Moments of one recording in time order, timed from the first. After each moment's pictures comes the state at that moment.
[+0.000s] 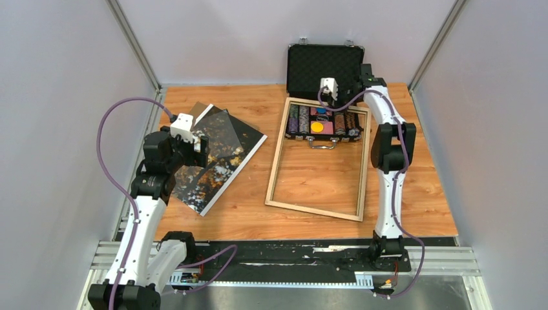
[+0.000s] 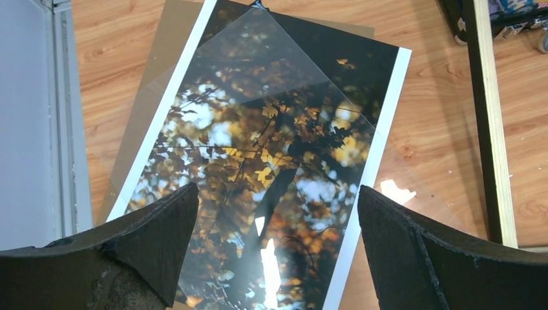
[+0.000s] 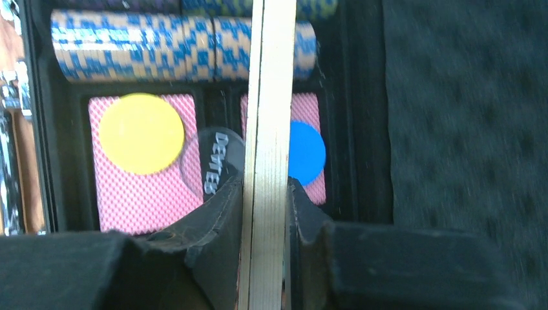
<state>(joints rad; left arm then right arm) -0.02 0.82 0.79 -0.40 0.18 0.14 0.03 2.41 2.22 -0.86 -0.77 -1.32</state>
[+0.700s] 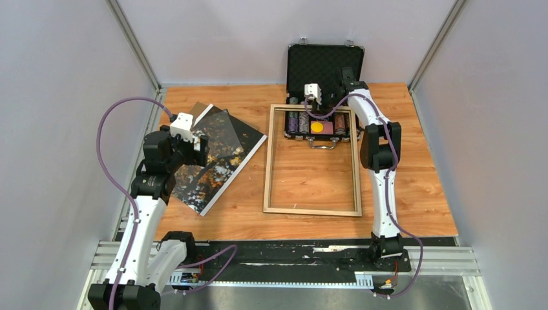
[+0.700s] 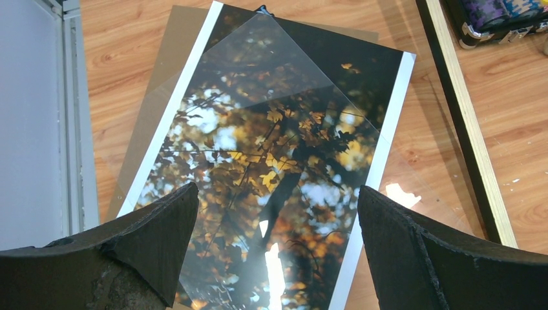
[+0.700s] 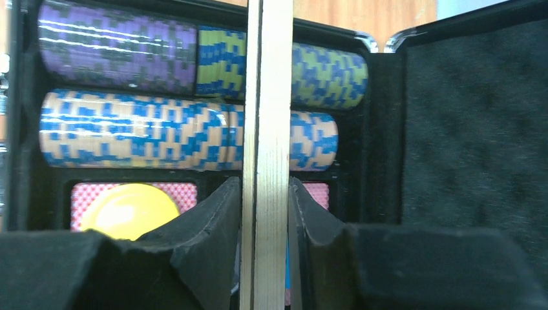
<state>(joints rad) -0.02 0.82 0.79 -0.38 0.17 0.16 0.14 2.50 2.28 -0.80 -0.80 -1.36</state>
